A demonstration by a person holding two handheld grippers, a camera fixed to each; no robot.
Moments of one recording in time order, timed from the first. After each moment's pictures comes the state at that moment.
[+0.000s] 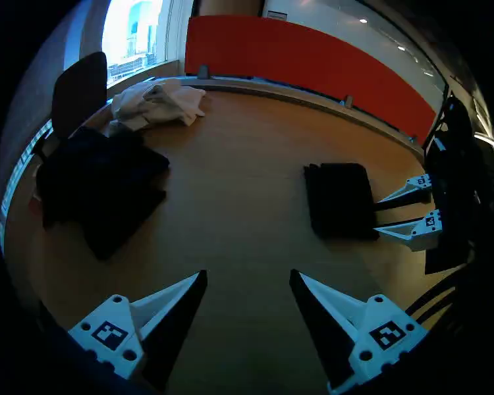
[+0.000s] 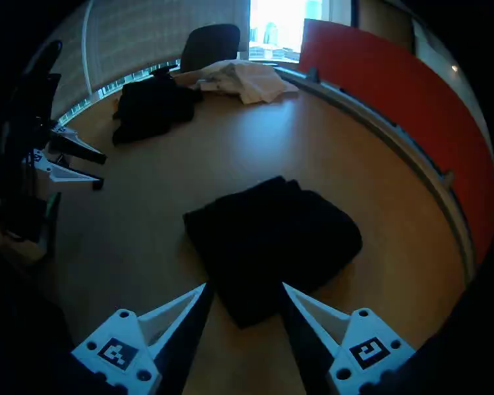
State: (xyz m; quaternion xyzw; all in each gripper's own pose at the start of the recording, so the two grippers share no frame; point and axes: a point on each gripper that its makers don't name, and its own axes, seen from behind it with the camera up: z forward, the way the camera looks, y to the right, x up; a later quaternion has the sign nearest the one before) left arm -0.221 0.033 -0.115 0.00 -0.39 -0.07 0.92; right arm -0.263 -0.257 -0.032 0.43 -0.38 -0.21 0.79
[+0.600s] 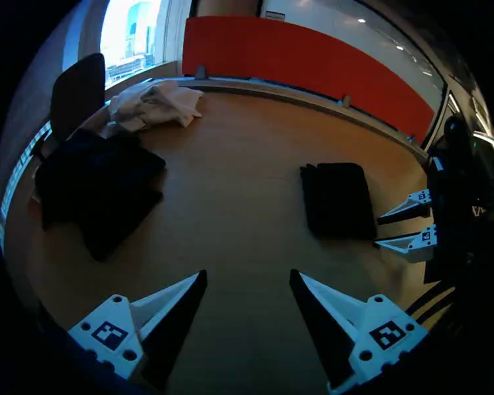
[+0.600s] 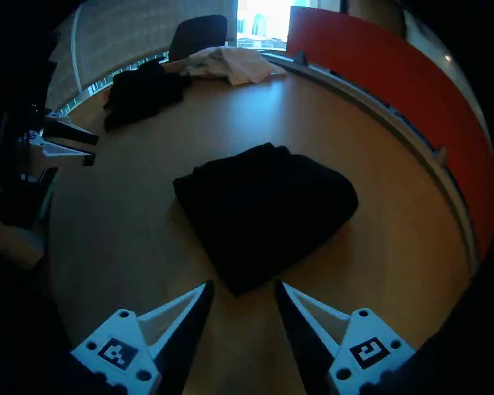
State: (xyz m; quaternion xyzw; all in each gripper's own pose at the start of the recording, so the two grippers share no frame) left arm -0.219 0.038 -0.115 0.00 -0.39 -0.07 0.92; right arm -0.288 -0.228 -0.046 0.41 -0.41 -0.21 0.79
